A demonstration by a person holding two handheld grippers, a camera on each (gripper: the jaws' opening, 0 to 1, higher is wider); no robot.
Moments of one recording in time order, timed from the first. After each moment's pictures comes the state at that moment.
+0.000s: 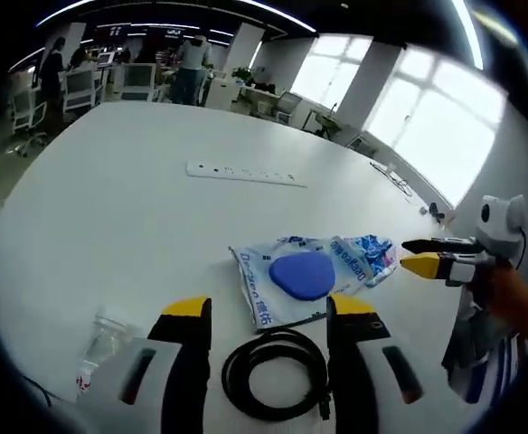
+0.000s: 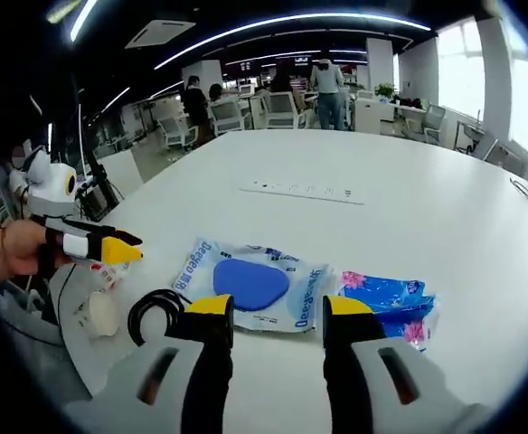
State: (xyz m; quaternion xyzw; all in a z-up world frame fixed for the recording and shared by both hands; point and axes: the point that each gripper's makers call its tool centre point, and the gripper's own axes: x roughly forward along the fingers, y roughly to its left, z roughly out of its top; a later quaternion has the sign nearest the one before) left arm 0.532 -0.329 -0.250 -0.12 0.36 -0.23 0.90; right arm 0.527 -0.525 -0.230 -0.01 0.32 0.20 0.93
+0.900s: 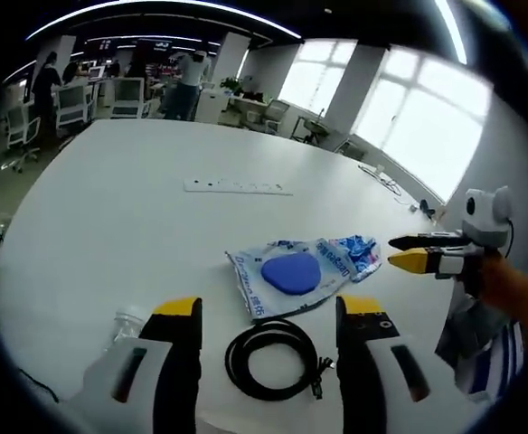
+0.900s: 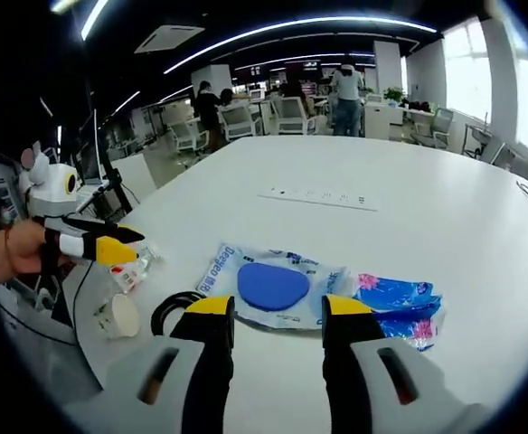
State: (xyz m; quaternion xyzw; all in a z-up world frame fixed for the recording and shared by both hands) left arm 0.508 -0.316 -0.216 -0.10 0.33 -0.25 0.90; right arm 0.509 -0.507 -0.209 0.00 0.30 0.22 0.93
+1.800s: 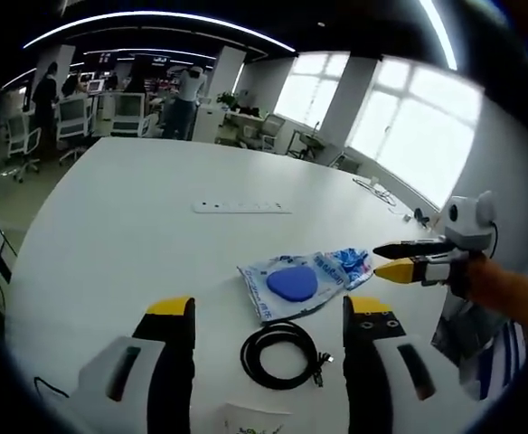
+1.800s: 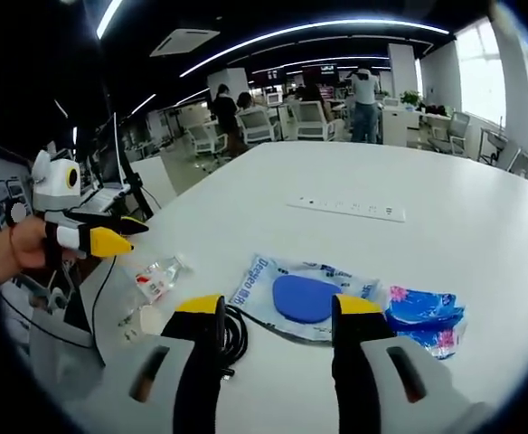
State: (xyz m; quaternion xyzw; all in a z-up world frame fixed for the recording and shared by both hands) left arm 0.495 -0.279 -0.176 -0.10 0.29 -0.26 0.91; right arm 0.504 -0.464 -0.187 0.01 0.29 0.27 0.92
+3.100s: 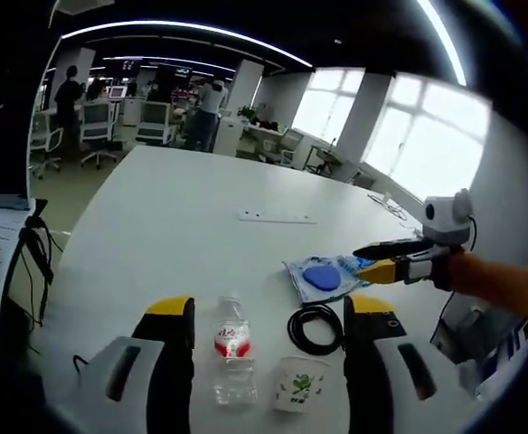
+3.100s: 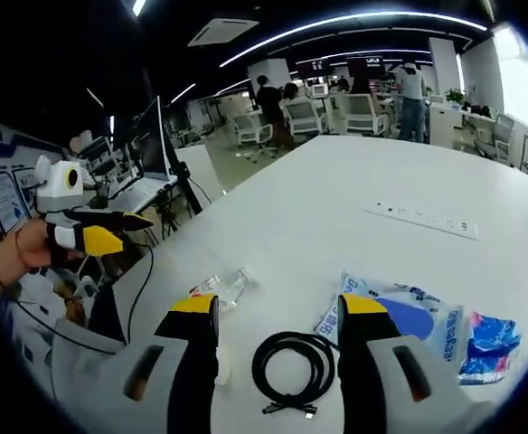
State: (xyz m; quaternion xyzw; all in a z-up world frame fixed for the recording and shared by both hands) left arm 0.454 -0.171 -0.151 -0.12 0.27 -0.22 0.93; right arm 0.500 -0.336 -0.183 0.00 0.31 0.37 0.88
